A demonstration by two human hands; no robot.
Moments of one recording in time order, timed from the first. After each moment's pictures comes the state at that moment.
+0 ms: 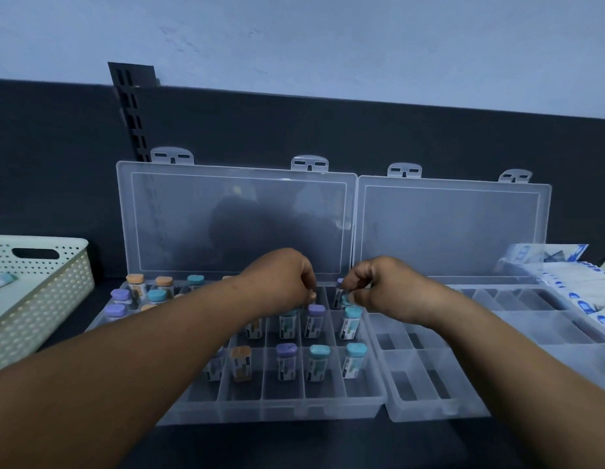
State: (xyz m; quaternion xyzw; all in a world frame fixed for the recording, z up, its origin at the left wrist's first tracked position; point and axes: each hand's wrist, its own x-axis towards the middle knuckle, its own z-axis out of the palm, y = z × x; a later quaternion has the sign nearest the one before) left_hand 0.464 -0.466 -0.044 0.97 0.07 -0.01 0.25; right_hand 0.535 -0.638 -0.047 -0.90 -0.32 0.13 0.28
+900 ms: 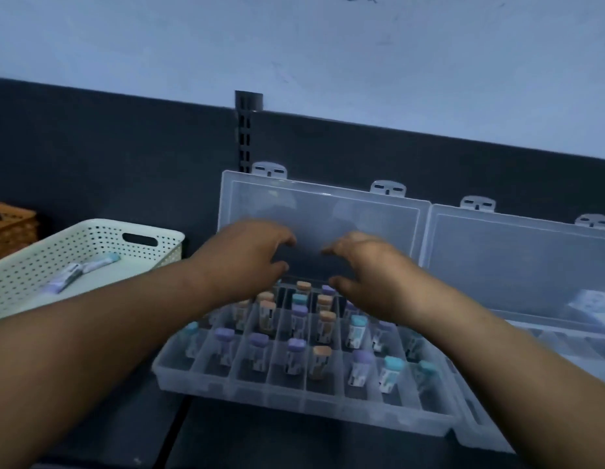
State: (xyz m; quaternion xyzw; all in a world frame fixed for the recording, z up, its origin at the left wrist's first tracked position) left_hand 0.370 -0.367 -0.005 0.98 0.06 0.17 0.06; right_hand 0.464 -0.543 0.003 -0.88 -0.47 -0.06 0.07
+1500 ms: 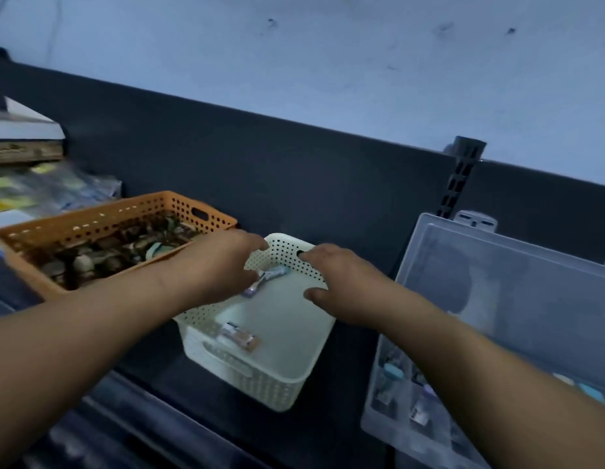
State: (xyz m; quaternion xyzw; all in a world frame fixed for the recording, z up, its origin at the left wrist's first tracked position) left_hand 0.191 -0.156 -0.010 0.95 0.28 0.13 0.03; right_hand 0.344 -0.287 -0.006 -0.78 -0.62 0.00 0.05
